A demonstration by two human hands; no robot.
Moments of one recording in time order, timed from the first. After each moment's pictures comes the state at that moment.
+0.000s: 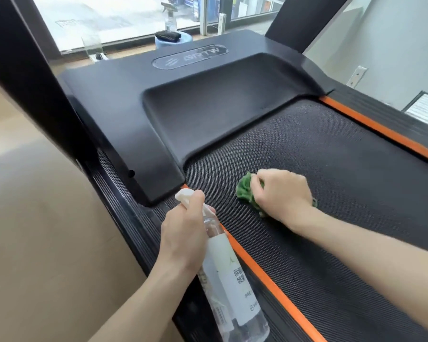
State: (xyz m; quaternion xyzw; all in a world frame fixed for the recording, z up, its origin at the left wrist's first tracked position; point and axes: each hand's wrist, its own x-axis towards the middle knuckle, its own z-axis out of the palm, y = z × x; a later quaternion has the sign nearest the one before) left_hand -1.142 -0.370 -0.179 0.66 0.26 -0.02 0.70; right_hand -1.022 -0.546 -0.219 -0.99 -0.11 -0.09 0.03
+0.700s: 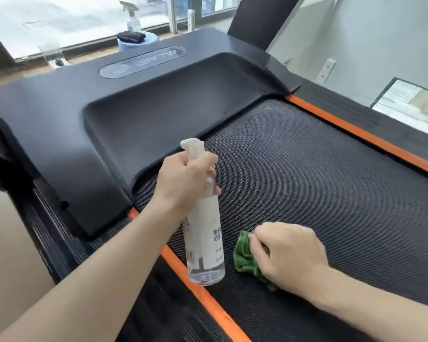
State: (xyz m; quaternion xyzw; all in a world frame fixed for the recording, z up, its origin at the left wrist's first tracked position) left_hand -1.025 -0.426 -0.141 0.70 0.17 -0.03 0.69; right_hand -1.083 -0.633 -0.223 -0.97 -0.20 -0.09 0.06
